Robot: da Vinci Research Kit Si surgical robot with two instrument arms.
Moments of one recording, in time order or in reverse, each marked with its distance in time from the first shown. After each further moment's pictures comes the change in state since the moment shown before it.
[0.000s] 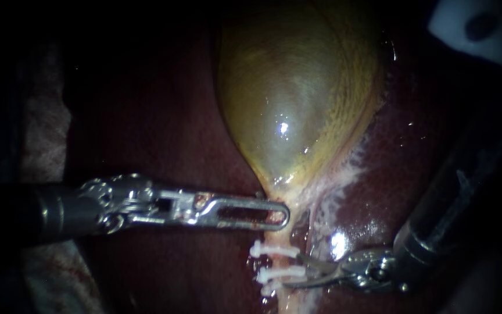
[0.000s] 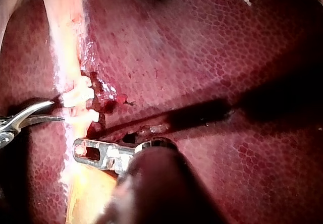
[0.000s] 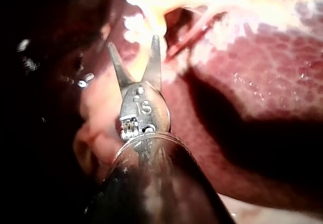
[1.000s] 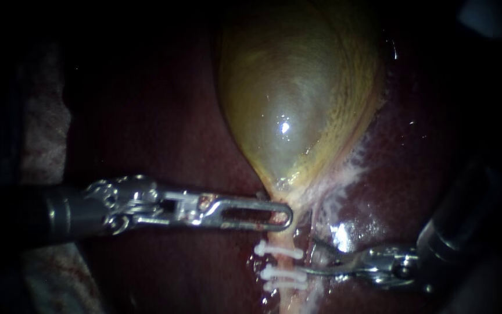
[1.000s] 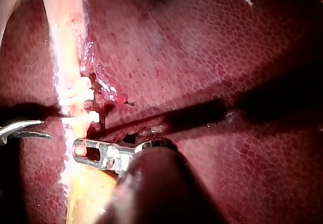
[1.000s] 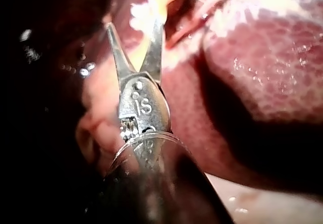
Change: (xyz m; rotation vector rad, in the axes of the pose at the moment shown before) right arm 0.001 -0.001 -0.002 0.002 0.115 0.004; left arm 0.000 0.000 0.000 0.002 0.002 0.002
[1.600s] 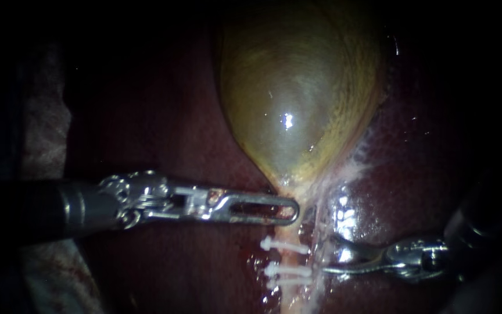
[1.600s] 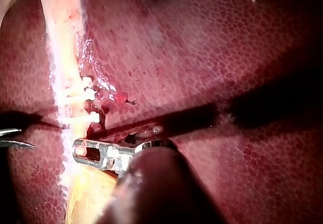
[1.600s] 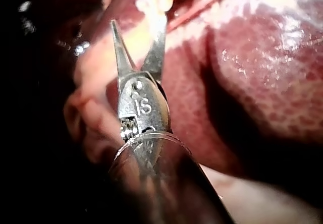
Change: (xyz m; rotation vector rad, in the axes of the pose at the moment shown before) right arm 0.001 0.001 -0.004 -0.043 0.109 -0.081; left arm 0.000 -0.002 0.001 0.010 0.011 0.006
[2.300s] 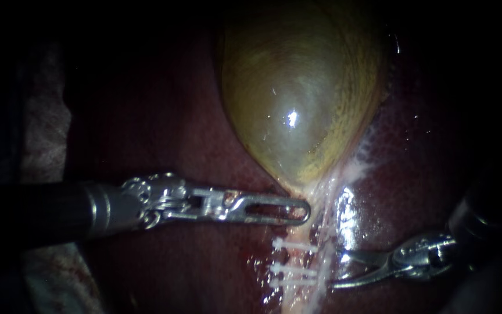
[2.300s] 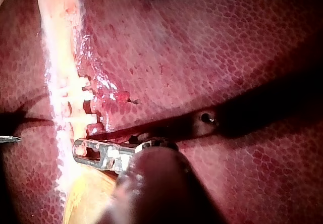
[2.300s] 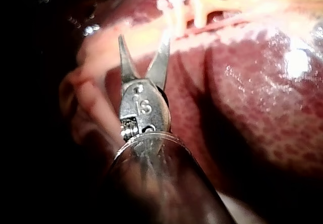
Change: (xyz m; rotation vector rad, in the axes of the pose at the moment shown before) right arm 0.000 0.000 -0.002 -0.030 -0.023 -0.202; left arm 0.000 -0.003 0.004 0.017 0.021 0.016
